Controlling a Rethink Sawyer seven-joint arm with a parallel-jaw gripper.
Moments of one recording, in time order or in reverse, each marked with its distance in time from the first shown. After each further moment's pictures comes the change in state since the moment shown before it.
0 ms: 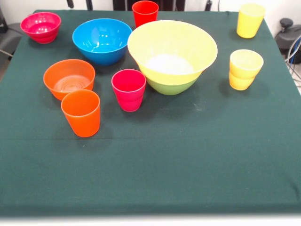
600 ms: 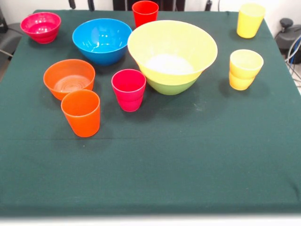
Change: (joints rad) arm 0.002 0.013 0.000 0.000 0.000 0.000 0.000
